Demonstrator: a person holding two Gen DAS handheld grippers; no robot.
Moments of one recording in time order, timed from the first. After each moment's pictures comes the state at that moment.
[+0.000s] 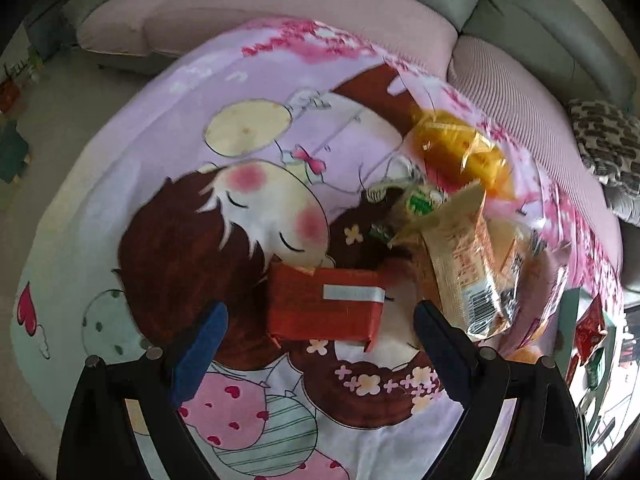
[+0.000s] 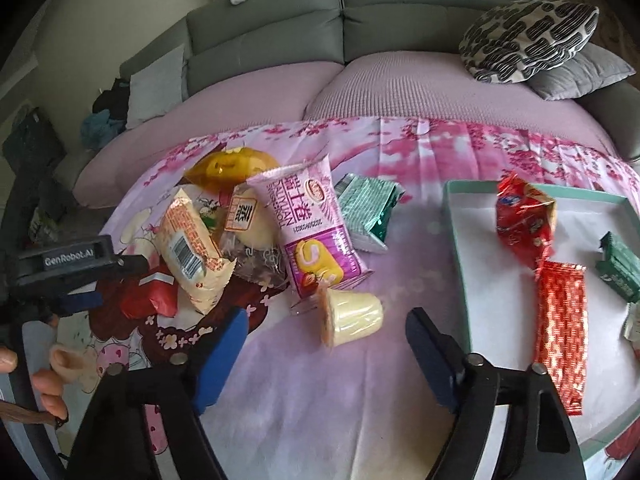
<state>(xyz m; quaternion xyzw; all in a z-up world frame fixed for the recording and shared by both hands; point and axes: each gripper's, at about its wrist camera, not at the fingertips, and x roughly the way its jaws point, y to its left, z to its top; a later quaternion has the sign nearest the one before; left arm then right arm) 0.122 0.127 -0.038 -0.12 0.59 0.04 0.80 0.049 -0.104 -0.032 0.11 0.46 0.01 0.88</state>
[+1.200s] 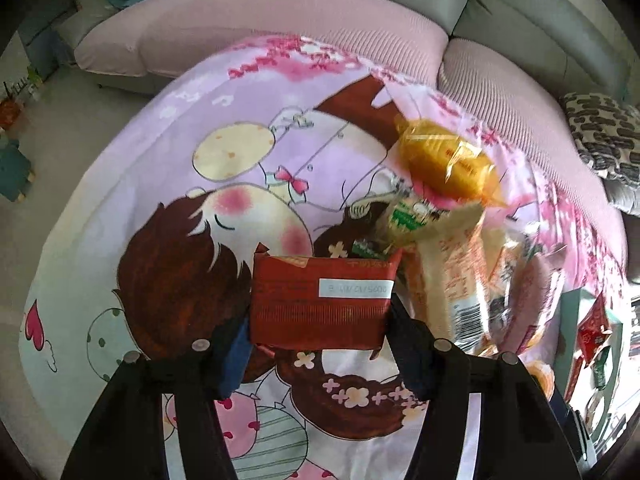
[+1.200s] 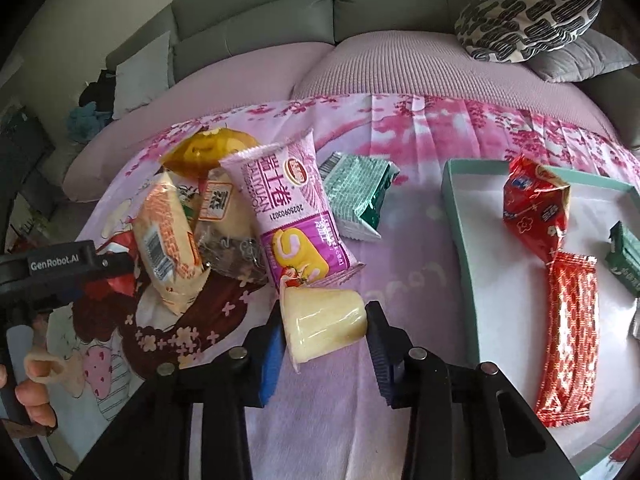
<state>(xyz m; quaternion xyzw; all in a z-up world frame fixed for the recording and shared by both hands) 0.135 0.113 -0.028 -0.10 0.56 0.04 0.82 0.059 -0.110 -0.042 0.11 0.48 -0.01 0.87</state>
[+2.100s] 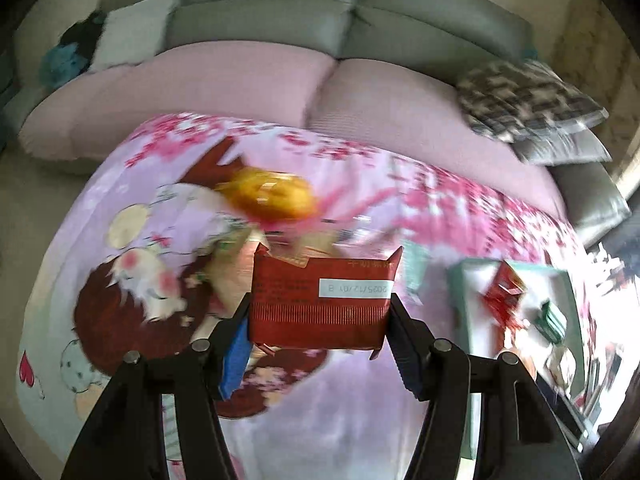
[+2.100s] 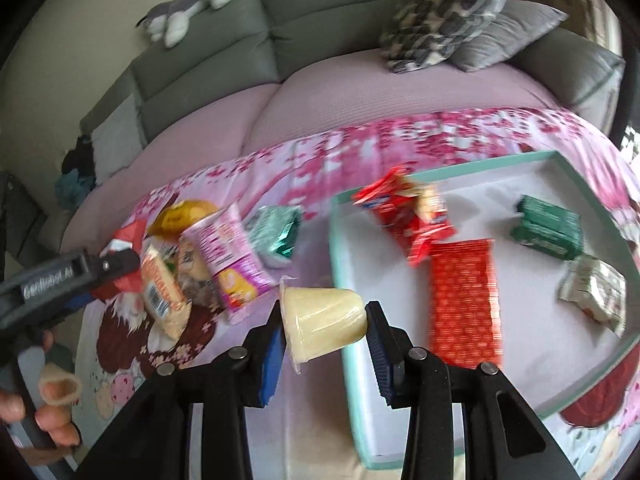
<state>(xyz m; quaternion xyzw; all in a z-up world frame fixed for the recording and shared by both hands) 0.098 -0.001 0.040 -0.03 0.49 -0.09 0.86 0.004 -0.197 0.003 0.20 0.43 -0.08 0.87</state>
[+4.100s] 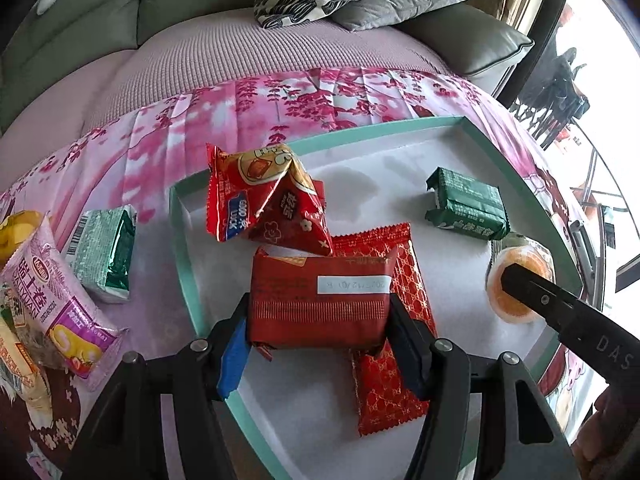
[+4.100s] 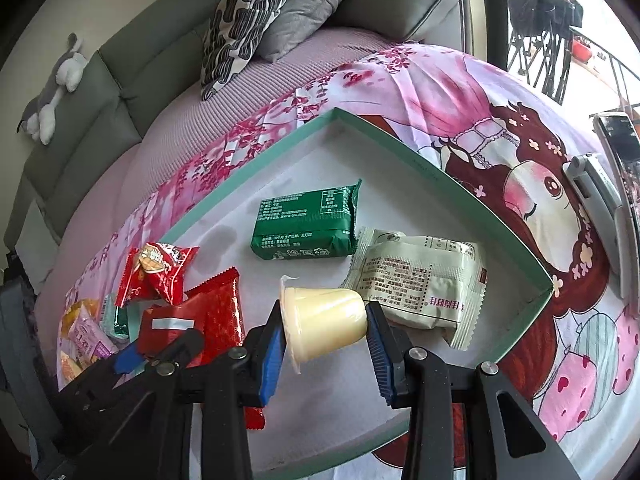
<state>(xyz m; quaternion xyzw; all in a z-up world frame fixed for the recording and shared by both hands) 0.065 -0.205 -0.040 0.11 0.52 -0.30 0.79 -0.047 -0.344 -0.031 0.30 0.44 -0.24 0.81</state>
